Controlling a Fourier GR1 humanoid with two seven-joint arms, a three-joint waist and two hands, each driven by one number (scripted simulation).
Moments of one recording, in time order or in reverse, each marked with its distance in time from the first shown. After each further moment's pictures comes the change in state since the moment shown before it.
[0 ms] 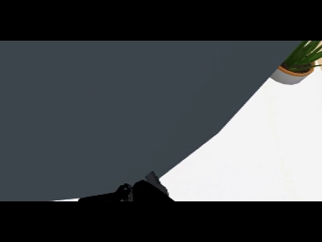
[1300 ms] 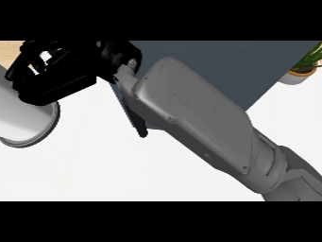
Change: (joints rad) left arm 0.012 0.072 0.243 0.059 0.157 -0.179 0.075; right arm -0.696 0.038 -0.319 1.079 -0.642 0.377 -0.296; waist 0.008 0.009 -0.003
